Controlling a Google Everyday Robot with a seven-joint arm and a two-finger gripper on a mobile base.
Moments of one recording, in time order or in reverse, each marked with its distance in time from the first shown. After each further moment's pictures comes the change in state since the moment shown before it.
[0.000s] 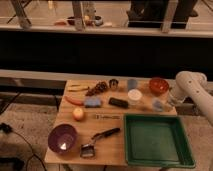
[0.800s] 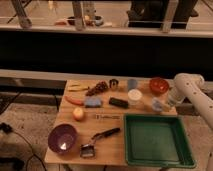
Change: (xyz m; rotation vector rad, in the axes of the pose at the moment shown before) arm 0.003 -0.013 0.015 0.046 0.003 0.018
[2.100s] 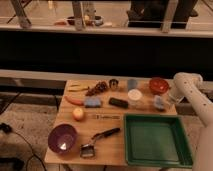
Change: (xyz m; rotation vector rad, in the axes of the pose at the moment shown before) arm 0.005 -0.042 0.021 0.049 0.027 0.010
